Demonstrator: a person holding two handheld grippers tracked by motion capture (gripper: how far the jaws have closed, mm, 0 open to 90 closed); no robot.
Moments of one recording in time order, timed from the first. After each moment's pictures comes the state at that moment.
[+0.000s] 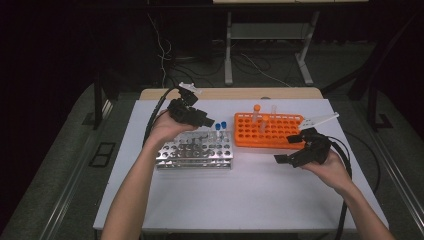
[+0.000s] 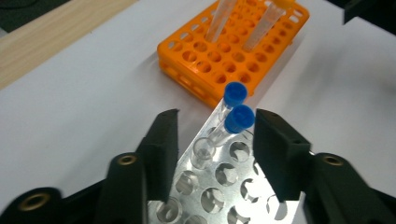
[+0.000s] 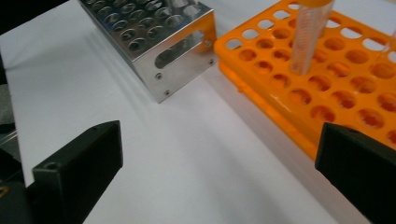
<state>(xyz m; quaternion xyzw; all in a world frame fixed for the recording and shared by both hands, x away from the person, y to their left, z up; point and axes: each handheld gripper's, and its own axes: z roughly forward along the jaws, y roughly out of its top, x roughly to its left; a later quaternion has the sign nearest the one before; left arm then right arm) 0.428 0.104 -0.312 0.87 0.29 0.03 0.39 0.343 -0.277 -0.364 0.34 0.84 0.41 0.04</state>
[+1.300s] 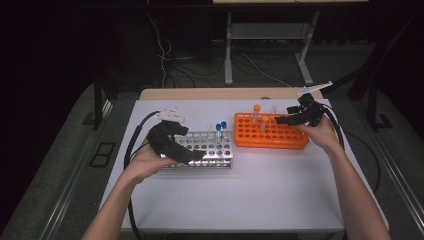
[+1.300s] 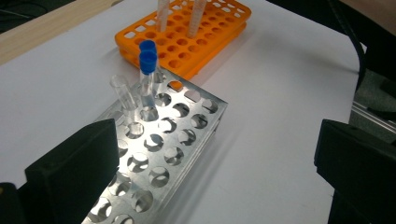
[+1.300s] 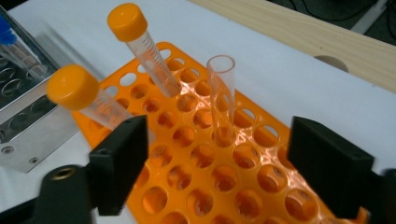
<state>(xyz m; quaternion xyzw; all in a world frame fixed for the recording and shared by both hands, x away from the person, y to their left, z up) 0.323 0.132 -0.301 0.86 0.27 0.05 0.42 0.460 -0.301 -0.374 0.40 0.82 0.40 0.09</state>
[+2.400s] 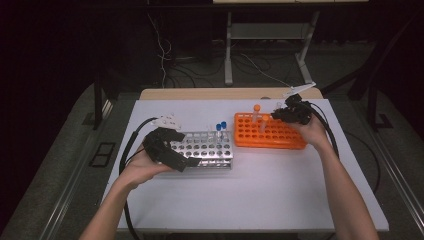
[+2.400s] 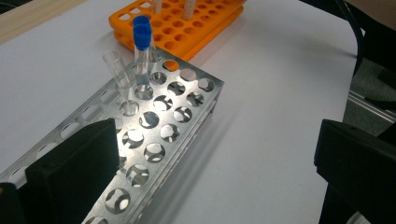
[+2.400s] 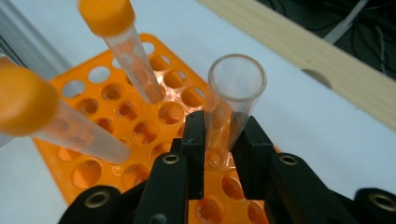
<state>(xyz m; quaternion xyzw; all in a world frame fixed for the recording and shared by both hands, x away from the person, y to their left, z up) 0.316 0.139 -0.307 0.87 0.27 0.04 0.41 0.467 -0.273 -0.375 0.37 0.85 0.35 0.16</state>
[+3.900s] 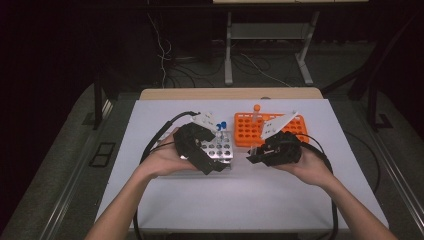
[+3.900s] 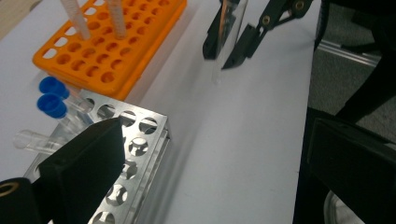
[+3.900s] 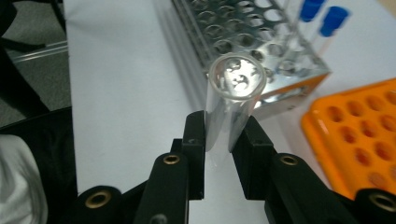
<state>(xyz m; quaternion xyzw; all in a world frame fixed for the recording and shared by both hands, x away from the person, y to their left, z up) 0.312 0.064 -0.281 0.92 0.15 0.02 0.35 0.318 -0.183 -0.325 0.17 0.92 0.36 0.04</state>
